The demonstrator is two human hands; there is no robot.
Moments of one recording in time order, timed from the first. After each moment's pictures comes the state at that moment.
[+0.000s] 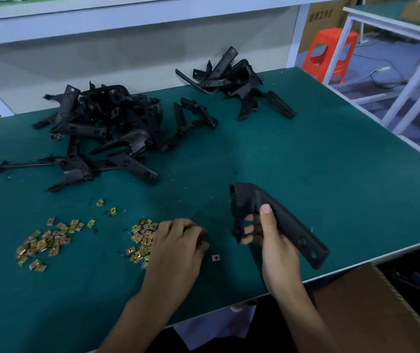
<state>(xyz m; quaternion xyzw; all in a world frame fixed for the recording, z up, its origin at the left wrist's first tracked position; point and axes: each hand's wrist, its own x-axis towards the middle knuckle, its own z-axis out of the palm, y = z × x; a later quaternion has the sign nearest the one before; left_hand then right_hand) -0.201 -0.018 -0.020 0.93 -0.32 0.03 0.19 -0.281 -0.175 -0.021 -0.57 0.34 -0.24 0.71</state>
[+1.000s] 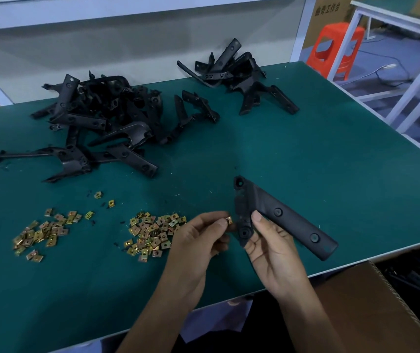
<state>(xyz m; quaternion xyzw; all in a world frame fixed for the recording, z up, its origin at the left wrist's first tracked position) -0.228 -0.059 0.008 0.58 0.02 -0.28 0.76 -0.283 -0.186 -0.034 -0.35 0.17 -0.16 0.91</state>
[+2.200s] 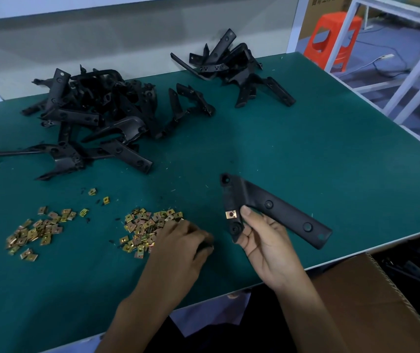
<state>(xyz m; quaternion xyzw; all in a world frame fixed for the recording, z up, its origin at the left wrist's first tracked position) -0.214 -0.021 -0.015 0.91 -0.35 -0.07 0.19 -0.280 -0.188 -0.034 -0.38 0.15 -0.14 0.90</state>
